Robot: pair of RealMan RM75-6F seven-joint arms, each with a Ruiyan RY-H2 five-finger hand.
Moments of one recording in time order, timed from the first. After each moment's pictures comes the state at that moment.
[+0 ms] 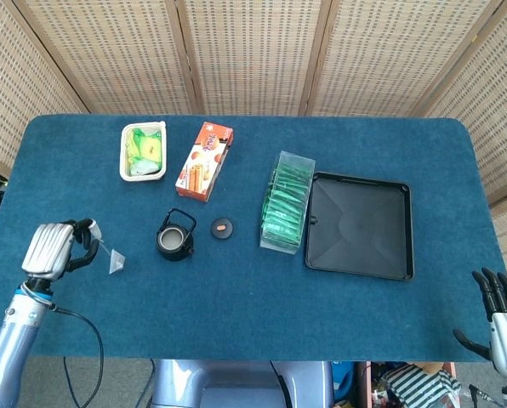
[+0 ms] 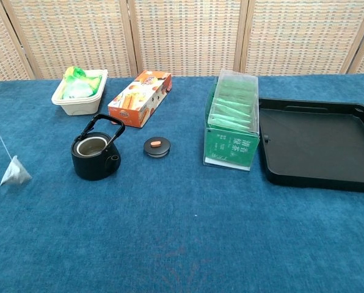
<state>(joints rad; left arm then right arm) -0.36 -1.20 -0.18 -1.71 1.35 1.25 0.10 -0.08 -1.19 0.03 -1.52 -1.55 1.62 0.03</state>
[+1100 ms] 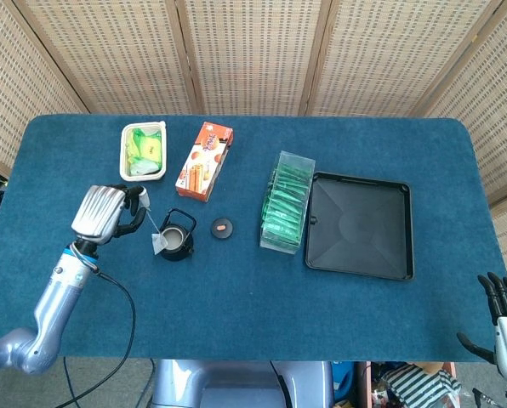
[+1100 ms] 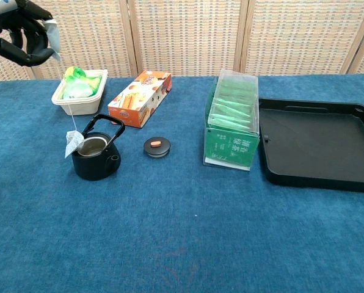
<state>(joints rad) -0.59 -1.30 -0.29 -1.67 1.26 1.14 0.20 -0.09 -1.19 0.03 -1.50 -1.54 1.62 0.05</state>
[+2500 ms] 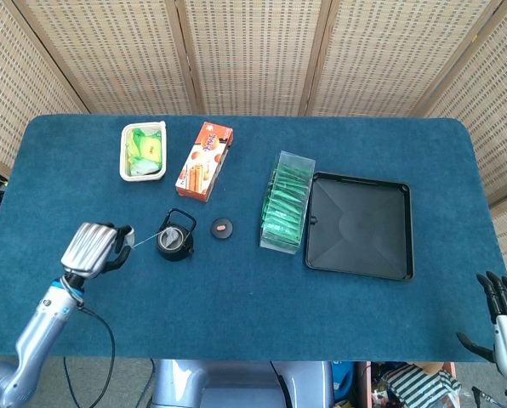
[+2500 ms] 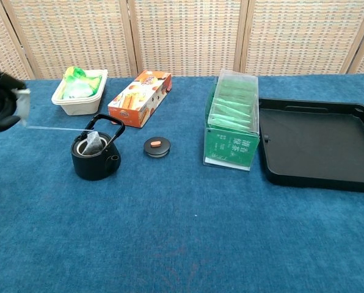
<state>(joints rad) -0.49 -1.23 -0.07 -1.73 1.31 1.18 0.28 -0.08 -1.19 0.04 -1.50 -1.53 1.60 0.05</state>
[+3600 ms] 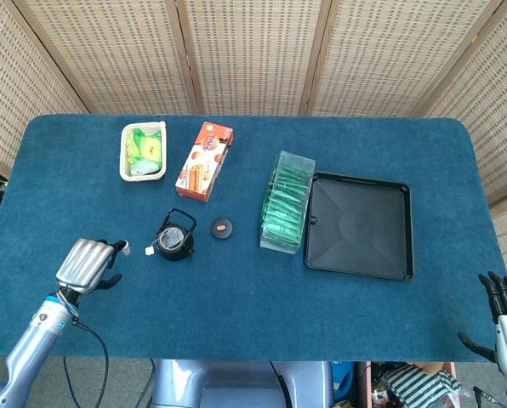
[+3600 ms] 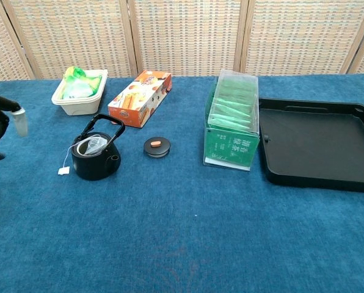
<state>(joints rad) -0.49 -1.19 -0.04 -1.80 1.26 1.12 0.44 -0.09 -1.19 0.04 -1.49 -1.53 1.61 0.06</state>
